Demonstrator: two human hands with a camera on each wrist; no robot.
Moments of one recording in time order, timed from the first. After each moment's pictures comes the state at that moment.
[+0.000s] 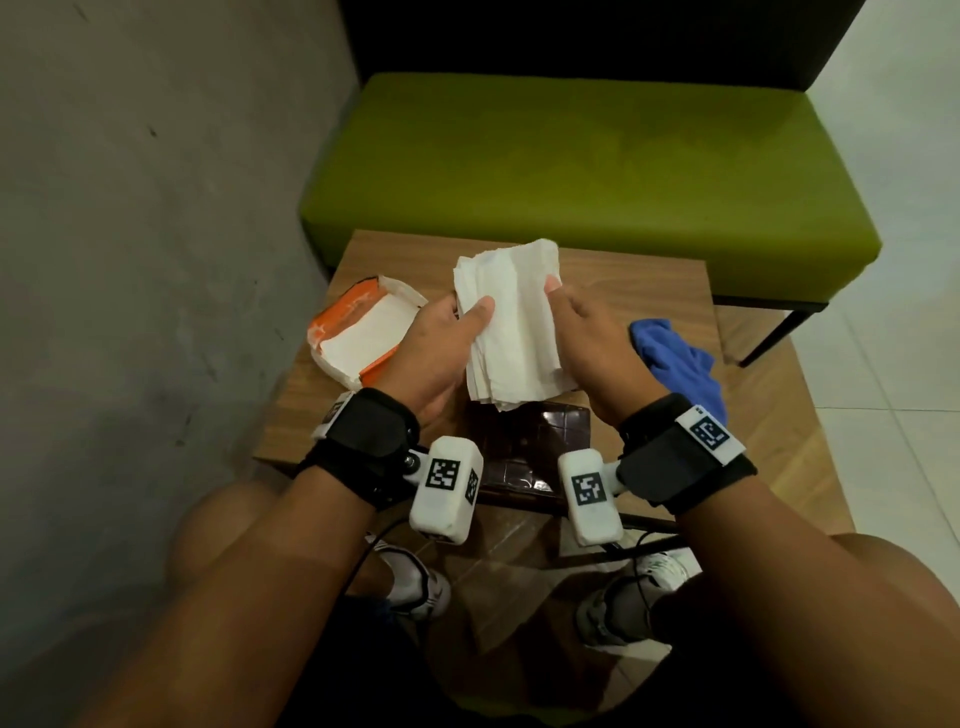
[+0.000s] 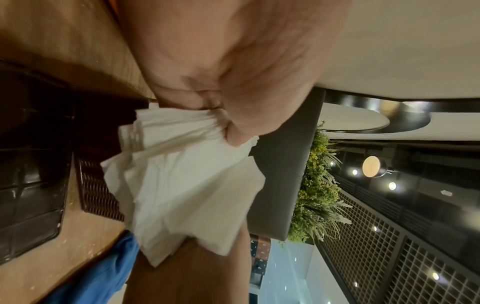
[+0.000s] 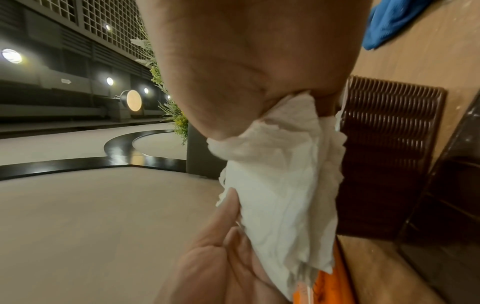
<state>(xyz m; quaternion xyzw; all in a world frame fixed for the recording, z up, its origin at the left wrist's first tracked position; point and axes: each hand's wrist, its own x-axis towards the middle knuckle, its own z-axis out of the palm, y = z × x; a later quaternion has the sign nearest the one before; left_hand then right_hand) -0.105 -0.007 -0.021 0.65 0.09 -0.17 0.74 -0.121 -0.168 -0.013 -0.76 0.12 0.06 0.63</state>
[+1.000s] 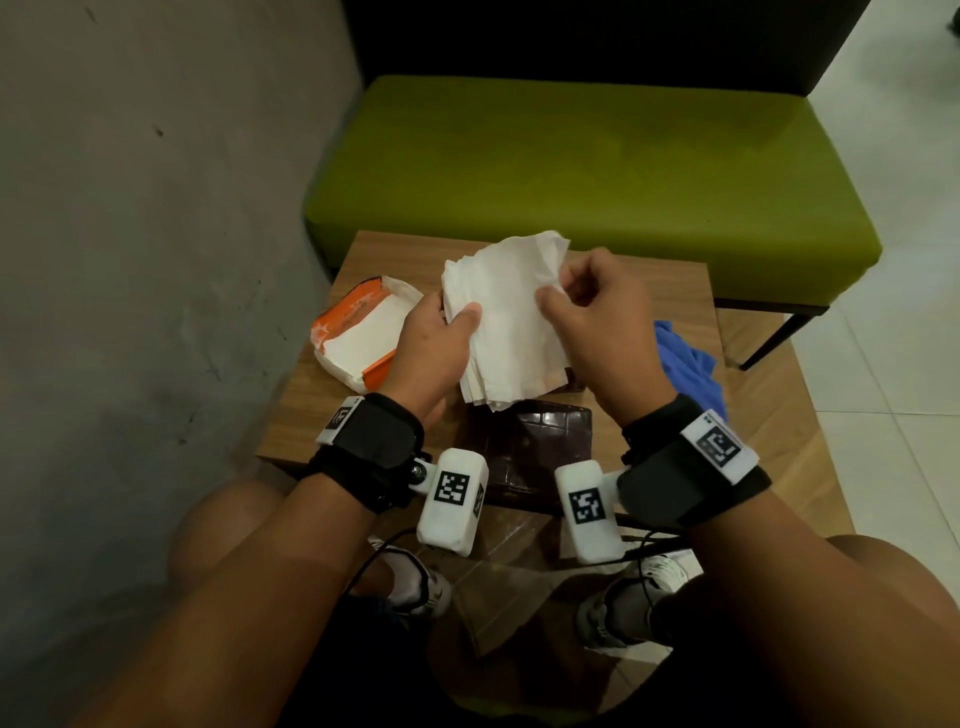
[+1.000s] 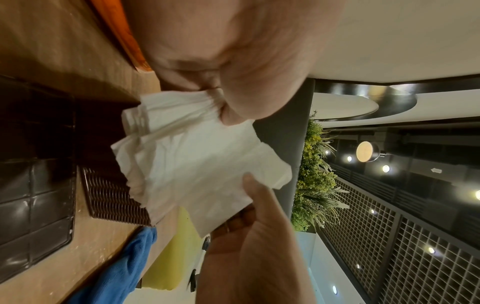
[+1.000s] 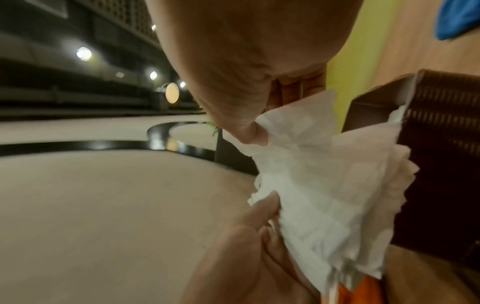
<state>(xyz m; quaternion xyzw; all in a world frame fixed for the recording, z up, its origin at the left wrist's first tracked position) -0.111 -0.004 -0.016 0.69 0.13 -0.10 0.71 -0.121 -0.172 -0.005 -0.82 0.06 -0.13 0.56</state>
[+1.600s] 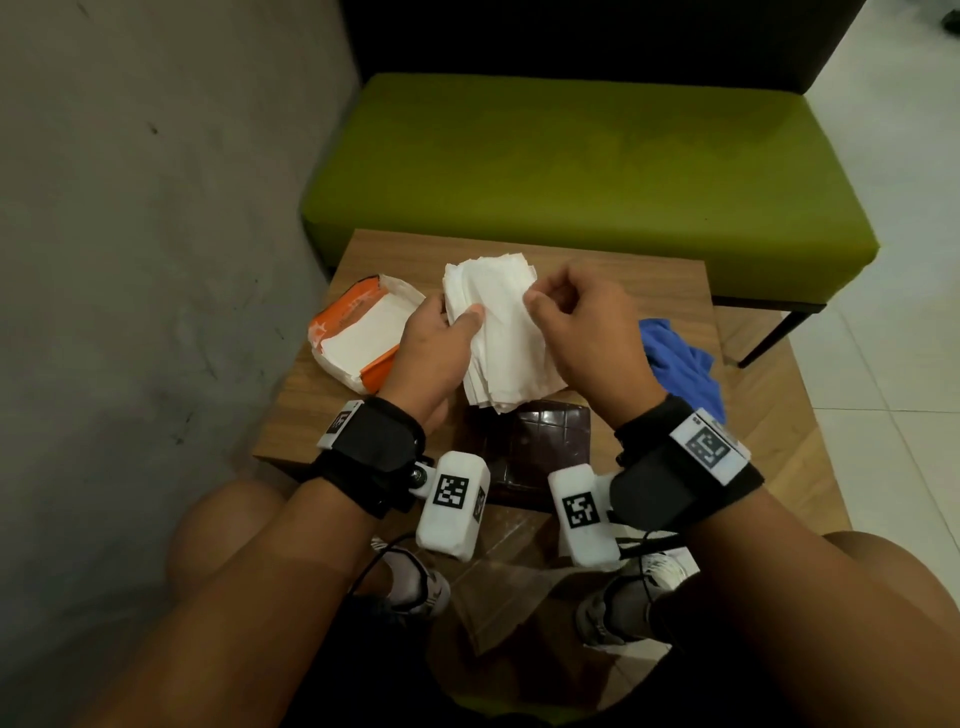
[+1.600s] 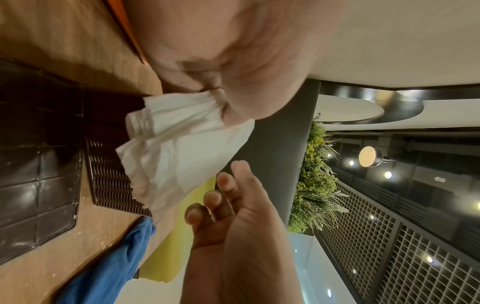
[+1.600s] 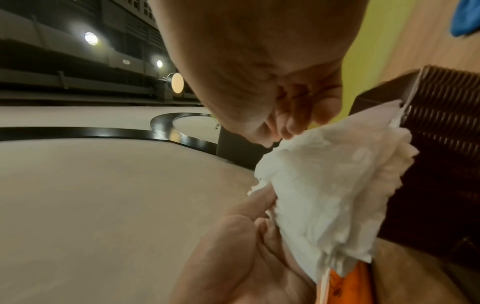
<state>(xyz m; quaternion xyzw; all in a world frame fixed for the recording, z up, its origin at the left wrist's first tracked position) -0.115 -0.008 -0.016 0.68 0.13 -0.10 0.71 -0.122 -0.164 -0.005 -0.85 0.07 -0.09 0.51</state>
